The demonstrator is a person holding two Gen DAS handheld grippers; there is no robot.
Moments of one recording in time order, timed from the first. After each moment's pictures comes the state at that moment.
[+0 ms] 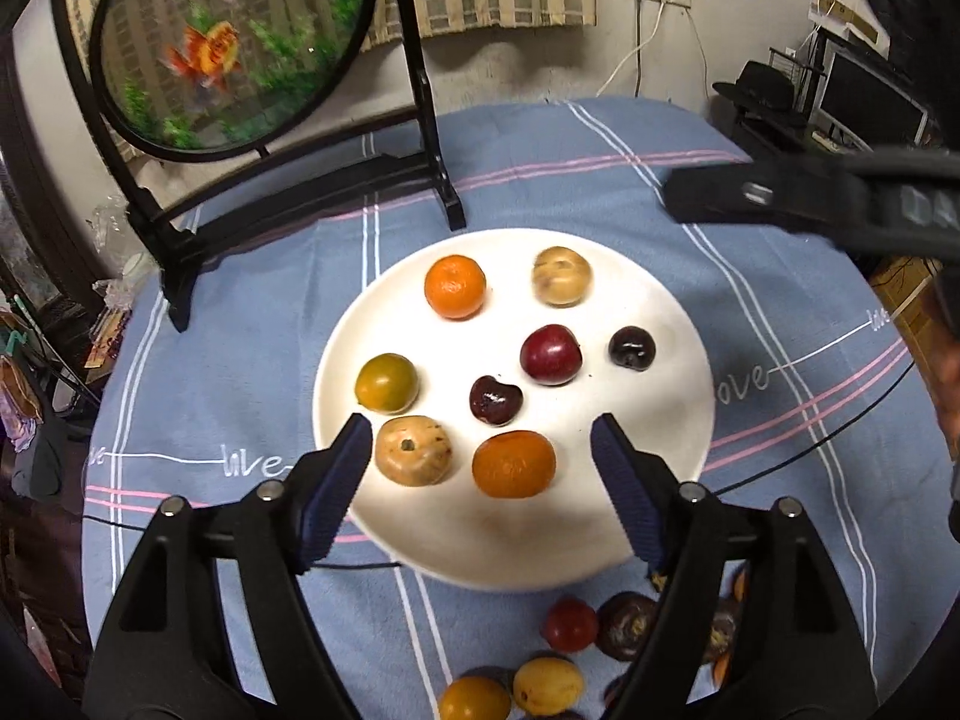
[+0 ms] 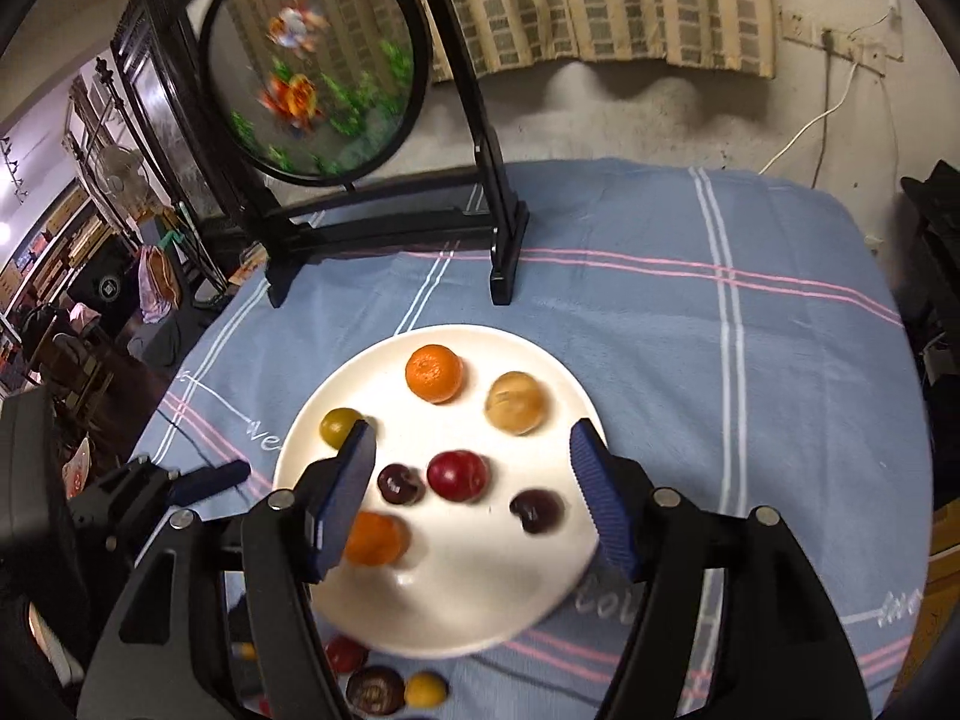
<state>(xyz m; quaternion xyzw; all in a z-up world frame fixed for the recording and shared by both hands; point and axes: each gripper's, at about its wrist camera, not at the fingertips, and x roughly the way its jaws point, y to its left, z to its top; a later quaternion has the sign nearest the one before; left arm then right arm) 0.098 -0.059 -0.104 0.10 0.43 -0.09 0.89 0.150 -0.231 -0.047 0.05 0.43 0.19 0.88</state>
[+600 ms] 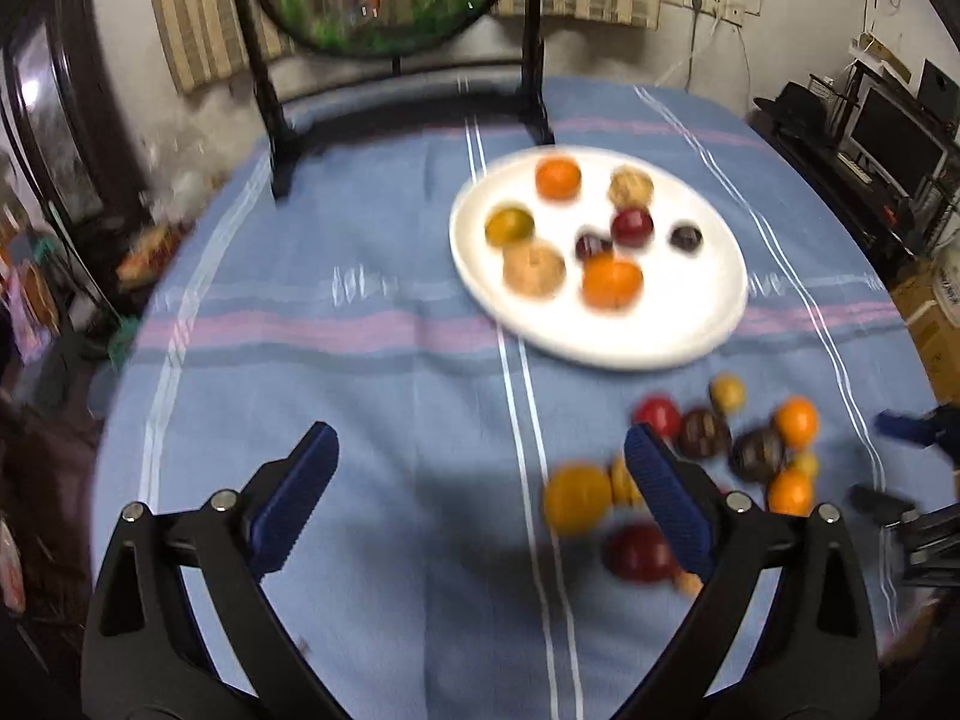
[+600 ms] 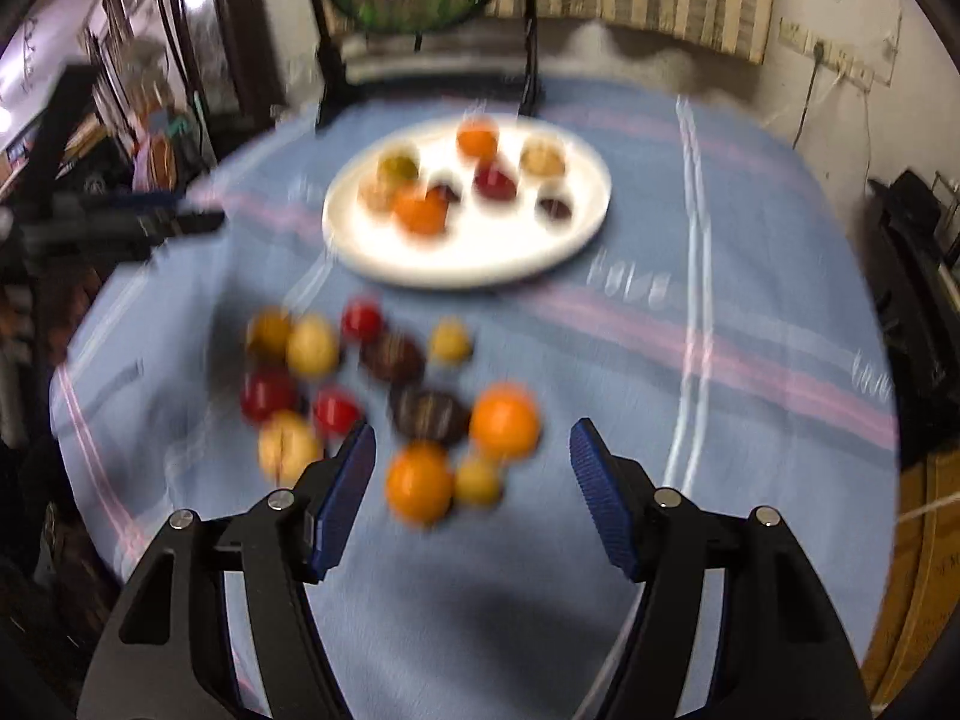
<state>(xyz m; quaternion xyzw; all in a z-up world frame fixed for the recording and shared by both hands) -0.016 0.041 -0.115 0.04 0.47 -0.05 0.88 -0.059 -0.225 -0.130 -0.06 0.50 0.18 0.85</state>
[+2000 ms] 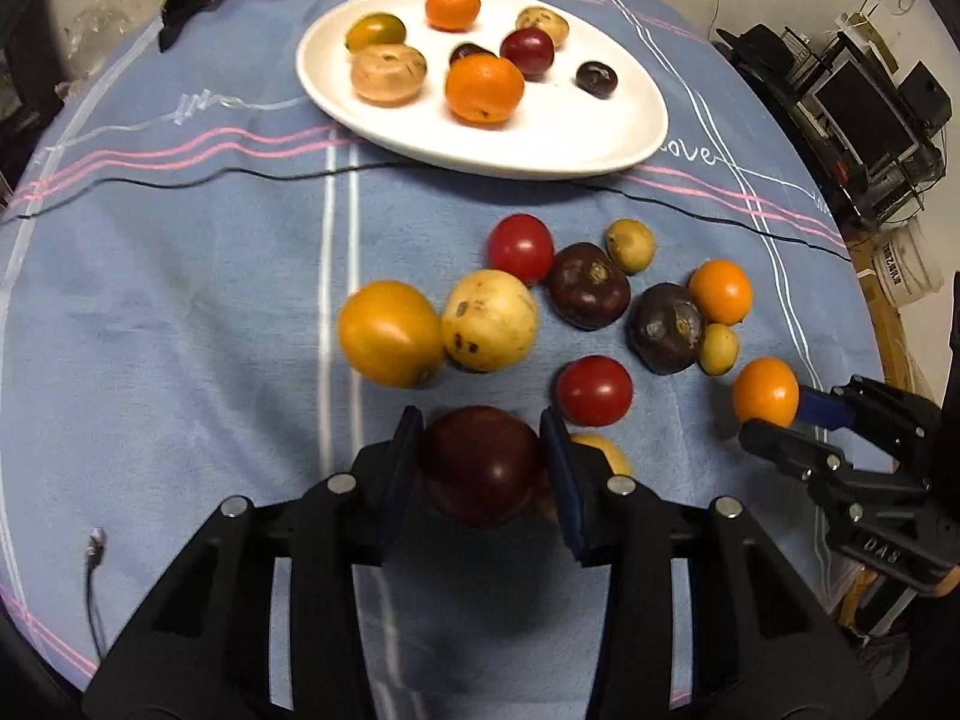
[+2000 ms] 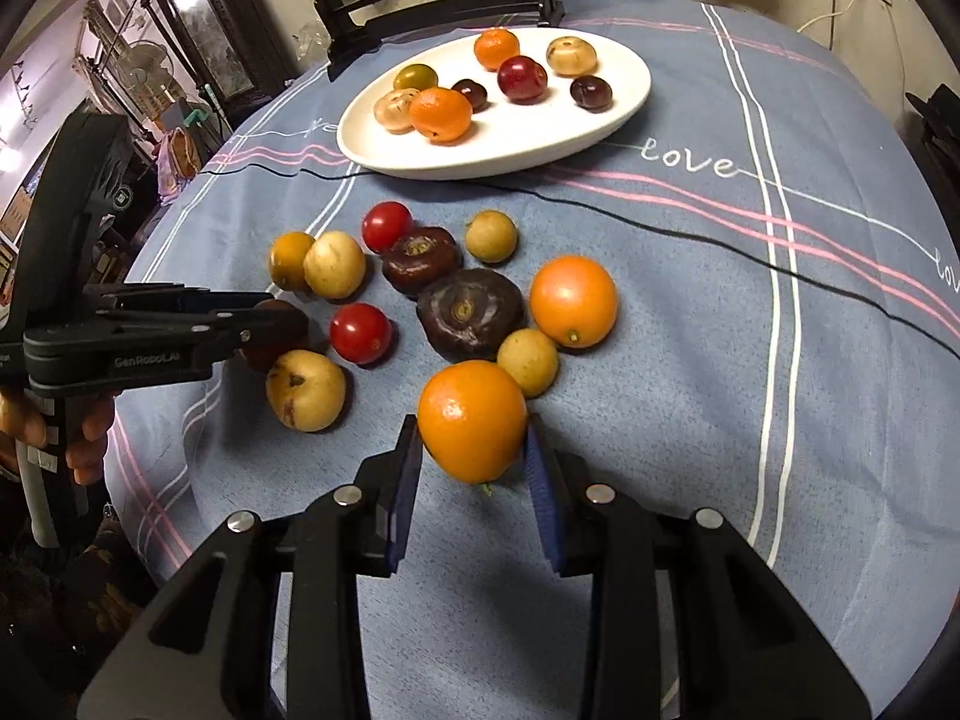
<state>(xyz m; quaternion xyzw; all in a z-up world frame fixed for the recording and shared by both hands) -0.030 -0.015 -0.186 -0.02 0.57 -0.12 0.81 -0.049 -0.229 -0.155 0.00 0.53 0.22 0.82</state>
